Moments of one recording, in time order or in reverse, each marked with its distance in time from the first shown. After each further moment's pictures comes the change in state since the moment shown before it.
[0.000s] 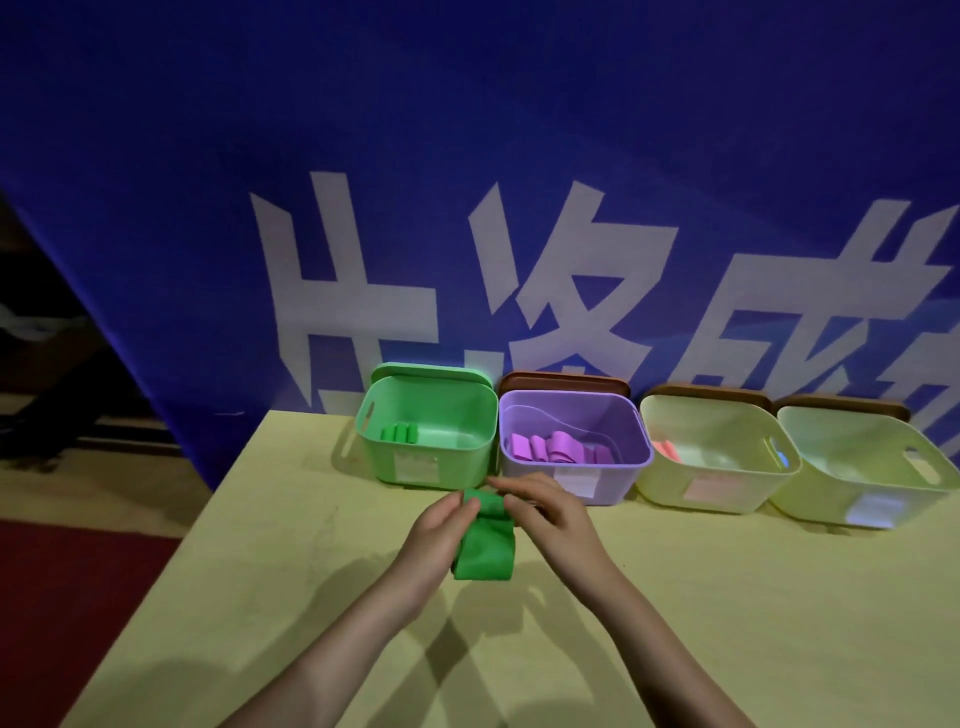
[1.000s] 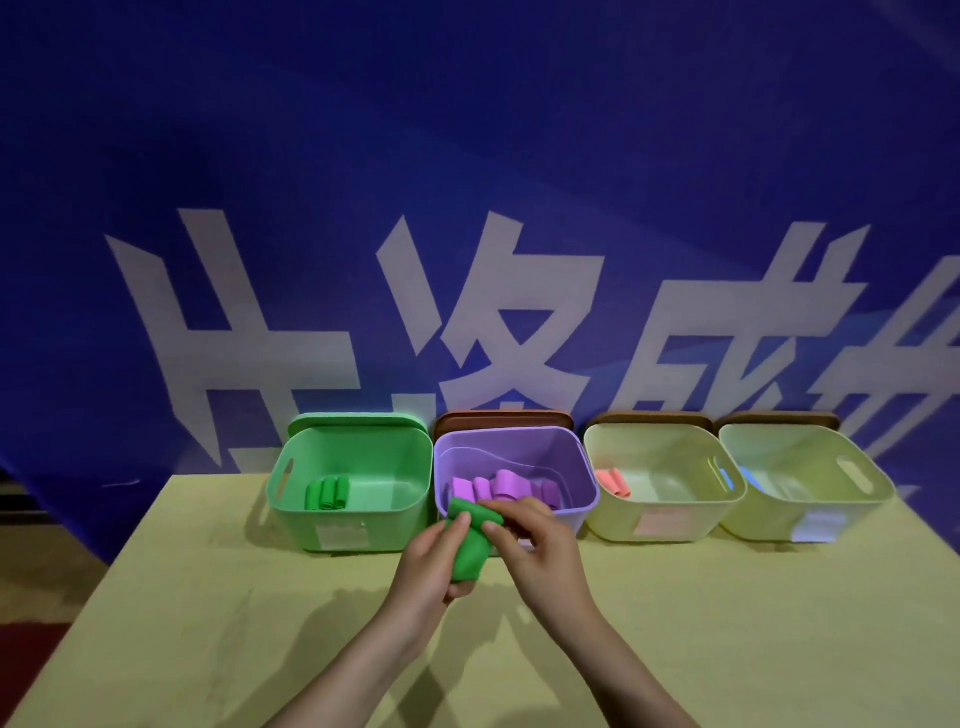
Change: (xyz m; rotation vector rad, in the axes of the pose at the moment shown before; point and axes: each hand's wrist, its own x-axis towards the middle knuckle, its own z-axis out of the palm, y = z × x) left_hand 0.075 0.009 0.068 -0.205 0.035 -0.068; right_hand 0.043 0.033 -0.048 -0.100 0.287 -0.134
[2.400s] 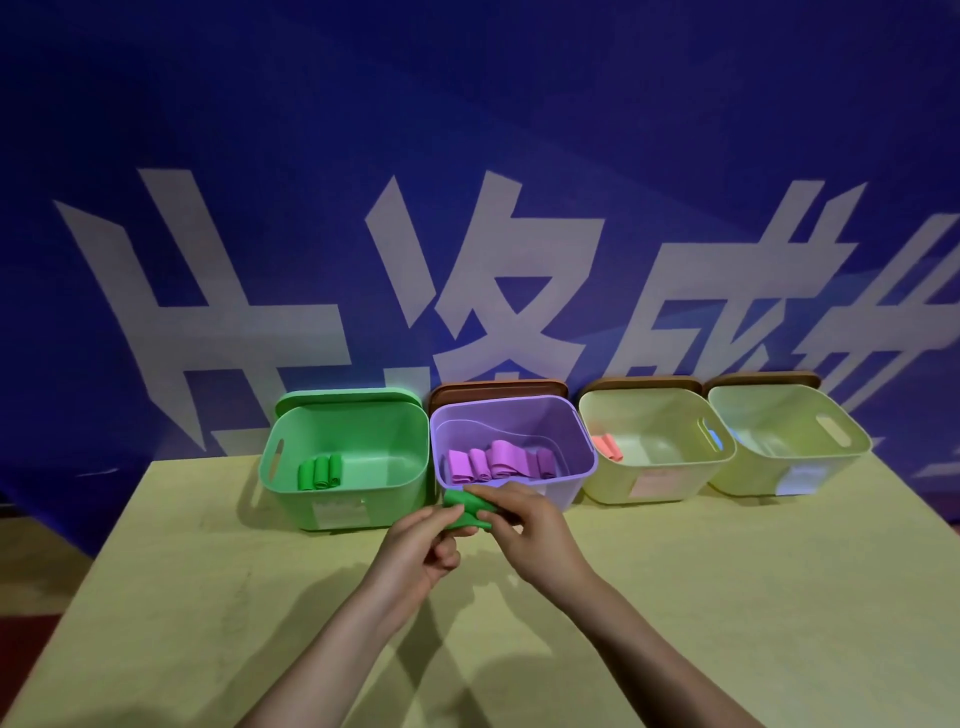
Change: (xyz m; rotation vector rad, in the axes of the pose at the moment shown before) left_hand 0.016 0.002 -0.032 -0.173 -0.082 -0.227; right_hand 0.001 0.016 0.016 -0.201 -0.171 0.086
